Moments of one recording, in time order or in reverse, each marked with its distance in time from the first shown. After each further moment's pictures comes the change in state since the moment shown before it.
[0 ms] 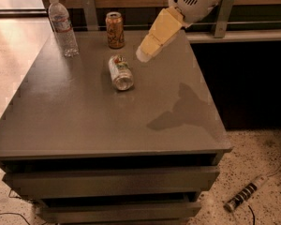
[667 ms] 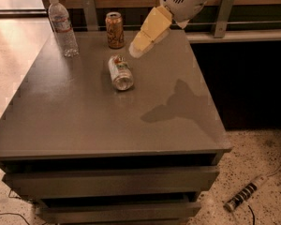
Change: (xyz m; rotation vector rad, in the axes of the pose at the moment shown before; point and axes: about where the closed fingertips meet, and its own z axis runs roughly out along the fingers) arm -0.016 -0.011 0.017 0.012 0.032 0.070
